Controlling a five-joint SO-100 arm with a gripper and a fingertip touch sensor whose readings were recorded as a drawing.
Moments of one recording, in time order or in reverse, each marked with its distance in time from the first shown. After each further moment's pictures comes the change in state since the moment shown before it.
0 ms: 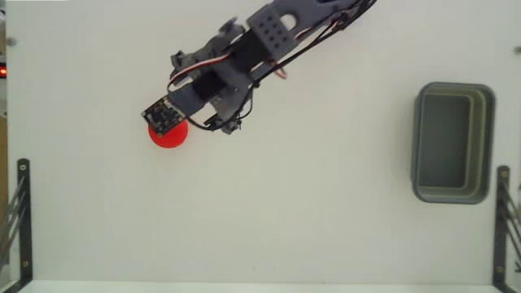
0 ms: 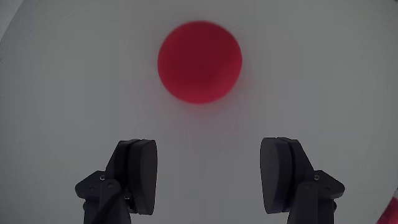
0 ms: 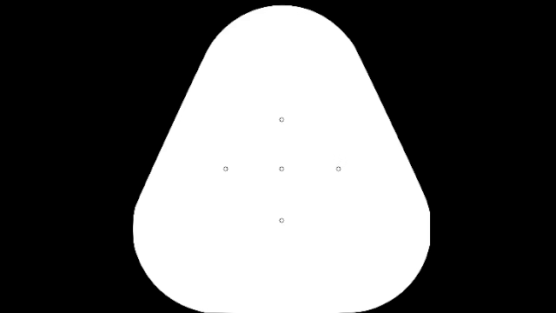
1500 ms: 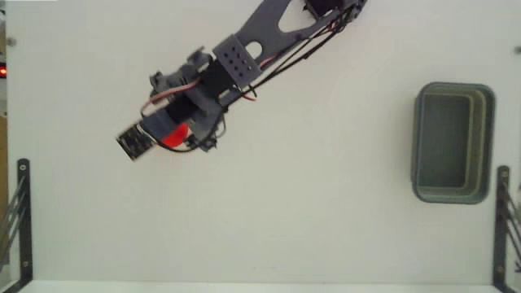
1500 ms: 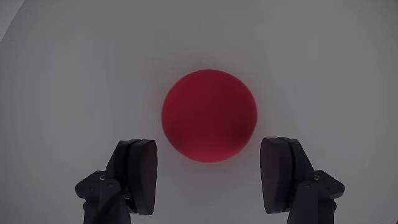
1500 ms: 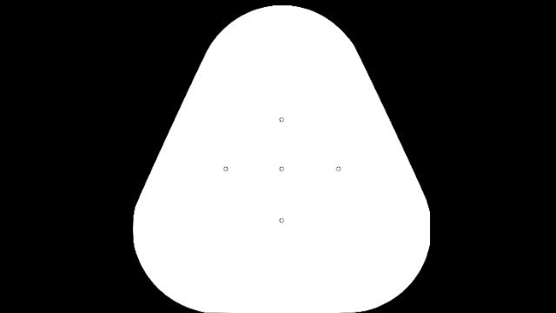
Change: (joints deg) arm -1.0 -20.0 -17.0 -2.4 -0.1
